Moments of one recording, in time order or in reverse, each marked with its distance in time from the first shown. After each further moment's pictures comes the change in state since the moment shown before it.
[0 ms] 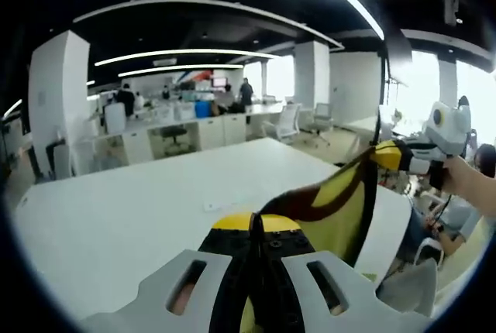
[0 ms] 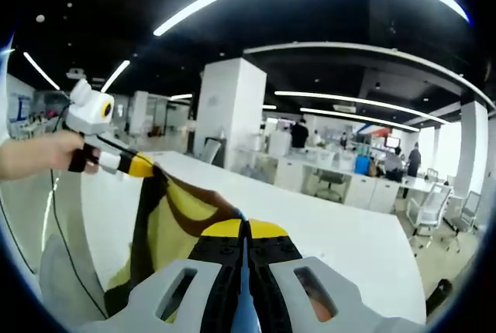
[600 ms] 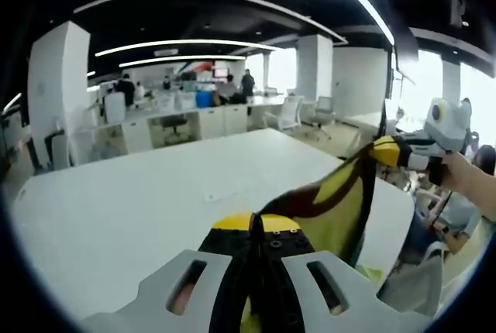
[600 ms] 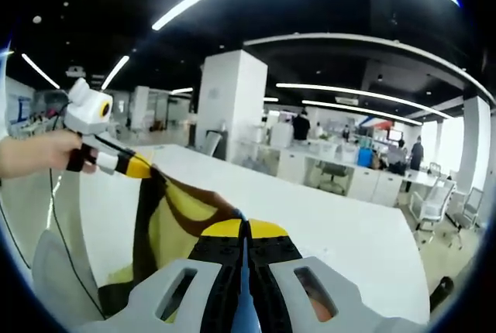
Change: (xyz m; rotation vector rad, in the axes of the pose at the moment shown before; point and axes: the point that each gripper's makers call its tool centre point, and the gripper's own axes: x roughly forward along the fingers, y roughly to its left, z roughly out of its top) left arm 0.022 0.013 -0.022 -0.027 0.050 0.003; right arm 0.025 -0.009 -0.022 0.012 0.043 0.018
